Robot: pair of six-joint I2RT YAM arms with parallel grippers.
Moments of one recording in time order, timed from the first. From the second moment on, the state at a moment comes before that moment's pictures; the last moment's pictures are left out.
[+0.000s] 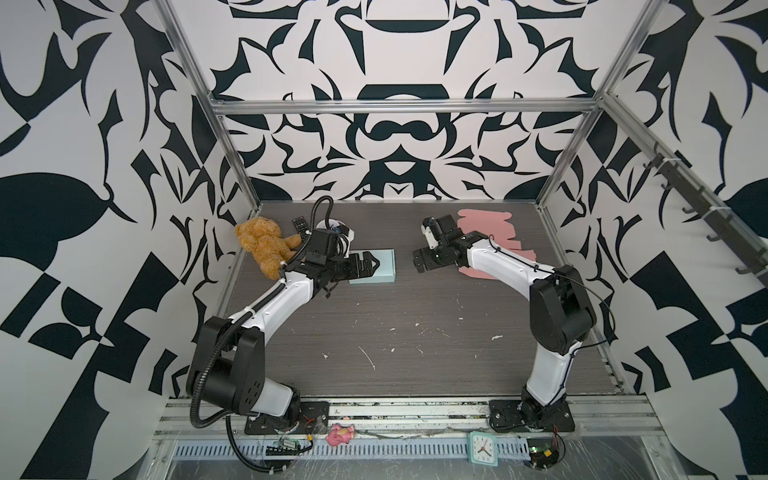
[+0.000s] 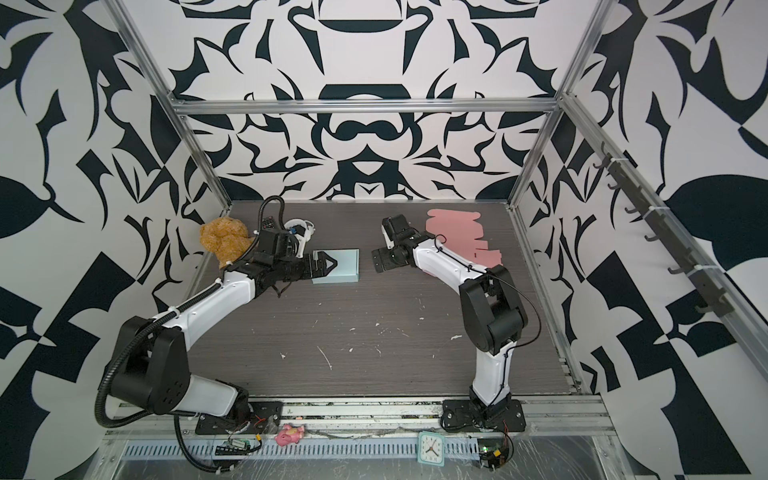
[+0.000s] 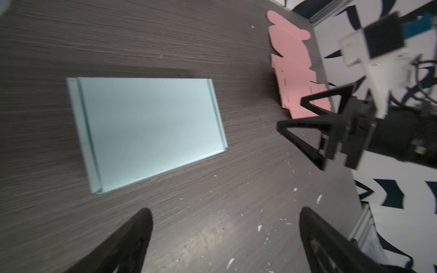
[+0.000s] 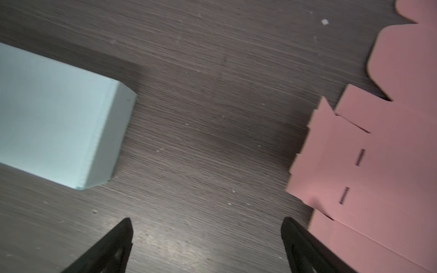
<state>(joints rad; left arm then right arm) -0.38 1.41 0.92 -0.22 0.47 -0.45 0.48 1.89 1.46 -0.61 0.10 0.13</state>
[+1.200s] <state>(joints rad) -0.52 1.18 0.81 -0.25 0.52 -0.52 0.44 2.24 1.78 -0.79 0.44 -0.03</state>
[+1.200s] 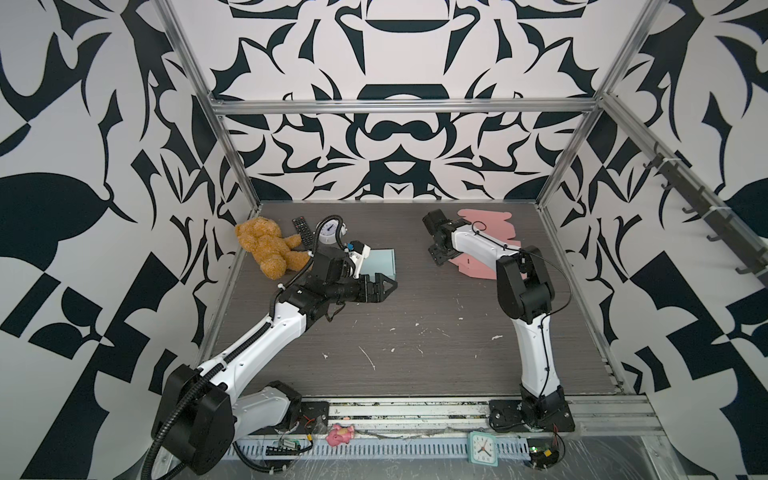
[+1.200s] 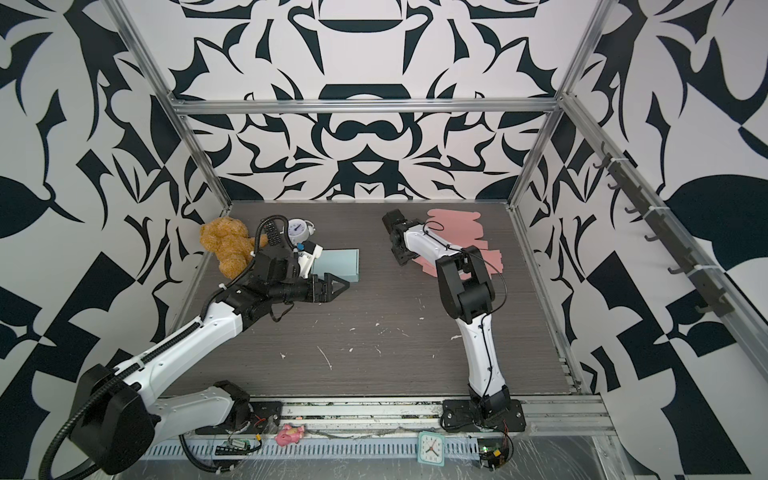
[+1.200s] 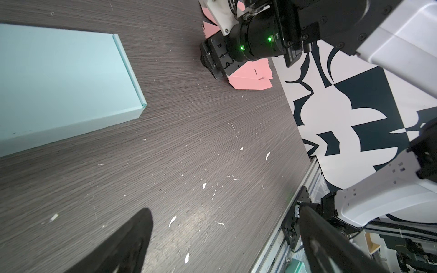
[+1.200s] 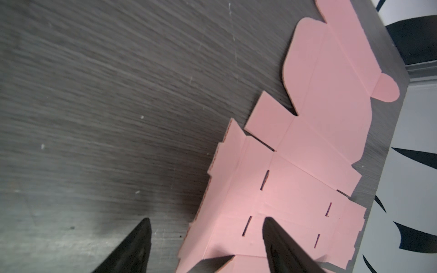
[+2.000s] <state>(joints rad) -0.52 1.13 0.77 -0.28 0.50 -0.50 0.43 2.28 1.82 -0.84 0.52 -0.03</state>
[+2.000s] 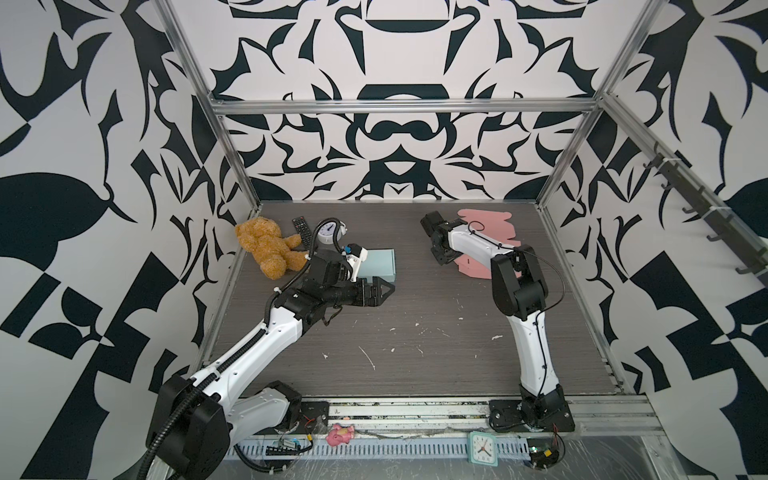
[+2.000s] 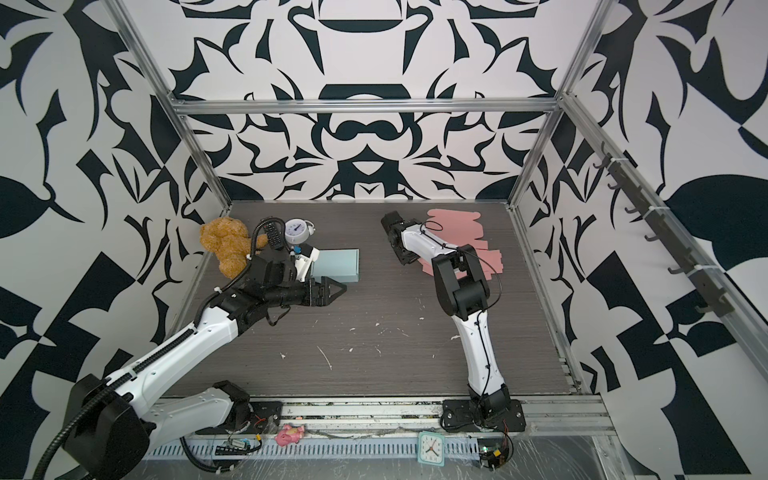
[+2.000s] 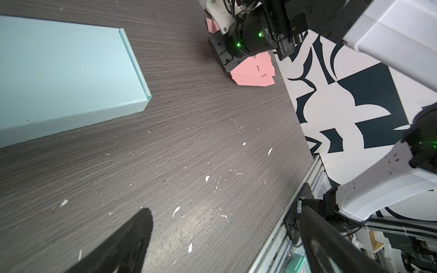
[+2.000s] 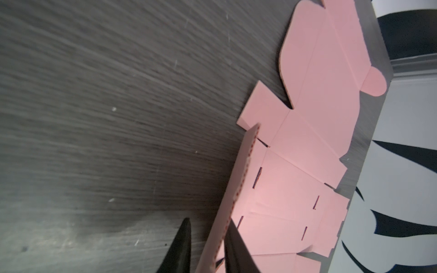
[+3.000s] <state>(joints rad) -0.52 1.22 0.67 -0.23 0.41 -0.55 0.57 1.74 1.42 -0.82 0.52 0.05</state>
